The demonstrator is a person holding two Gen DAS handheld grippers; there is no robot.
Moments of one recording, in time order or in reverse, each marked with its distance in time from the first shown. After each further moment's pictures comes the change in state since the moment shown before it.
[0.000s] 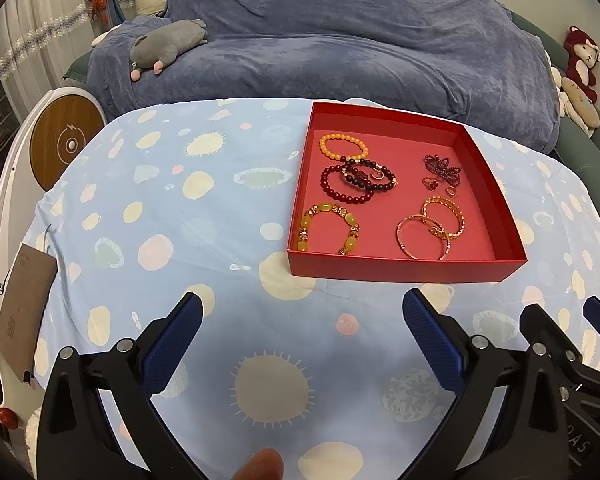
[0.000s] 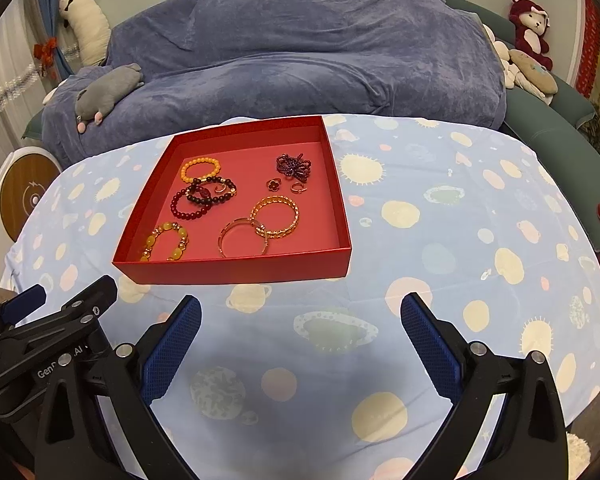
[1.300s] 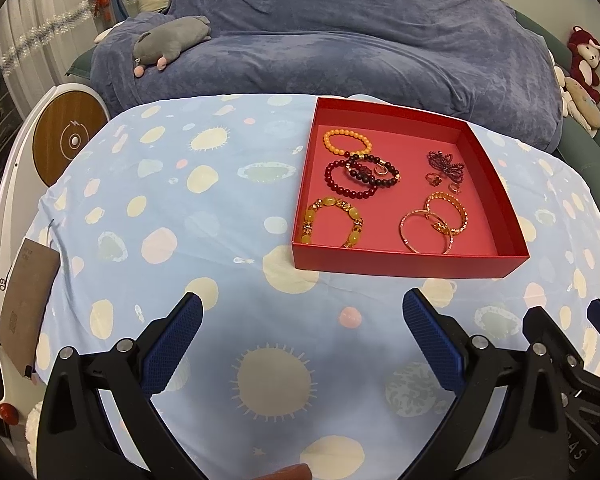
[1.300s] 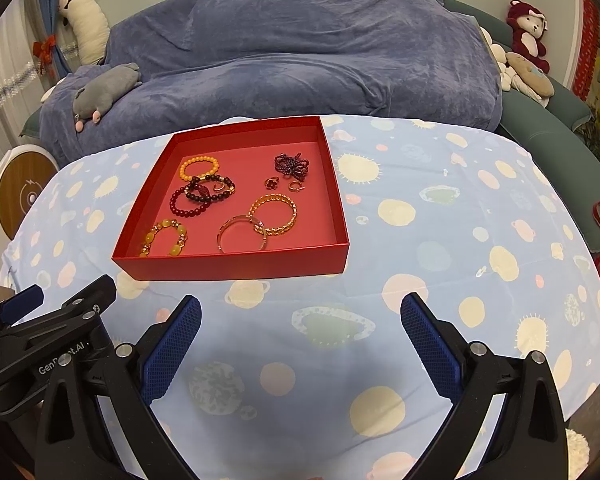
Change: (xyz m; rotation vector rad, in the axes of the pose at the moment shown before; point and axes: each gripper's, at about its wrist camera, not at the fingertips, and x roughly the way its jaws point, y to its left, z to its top) left arm -0.002 0.001 -0.004 -0.002 0.007 0.017; right arm -0.003 -0.001 -0.004 0.000 -0.004 -0.014
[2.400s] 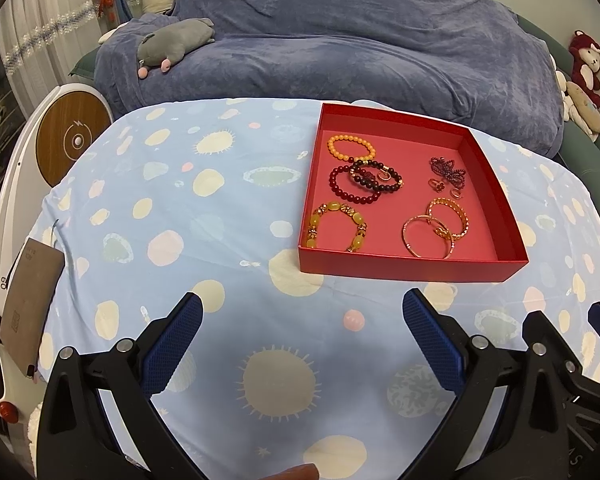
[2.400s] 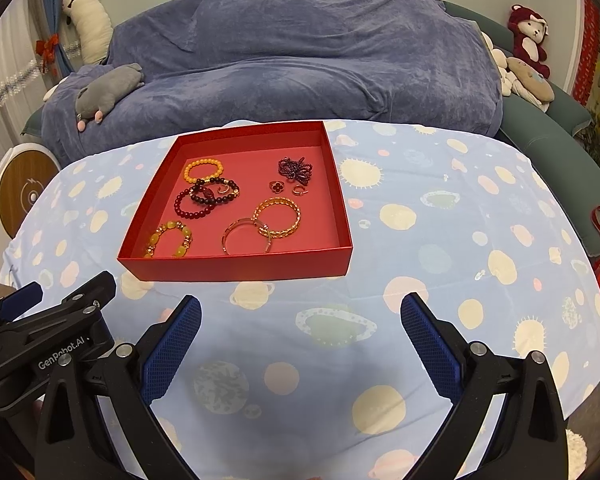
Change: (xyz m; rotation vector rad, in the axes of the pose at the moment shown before) left arm -0.004 0.004 0.002 -0.011 -0.013 0.005; right arm -0.004 0.005 -0.001 -0.005 -0.008 -0.003
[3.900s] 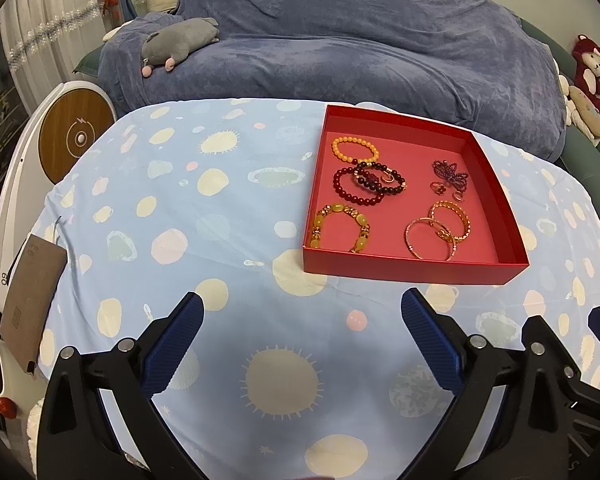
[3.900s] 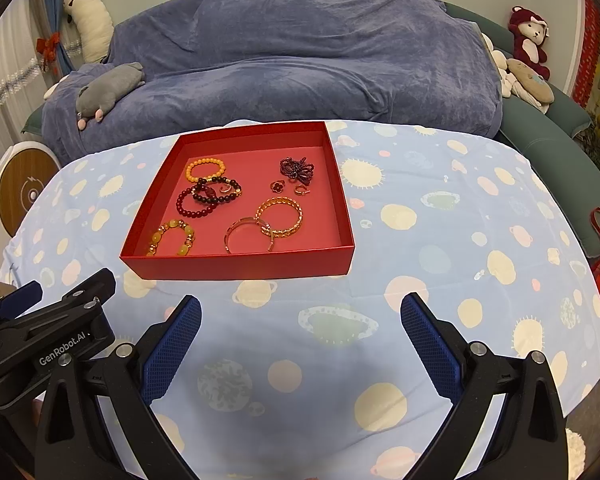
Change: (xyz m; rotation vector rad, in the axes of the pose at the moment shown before) left arm -0.003 0.005 0.000 -0.021 -0.002 0.006; right arm -0.003 0.001 0.003 -0.004 0.000 -0.001
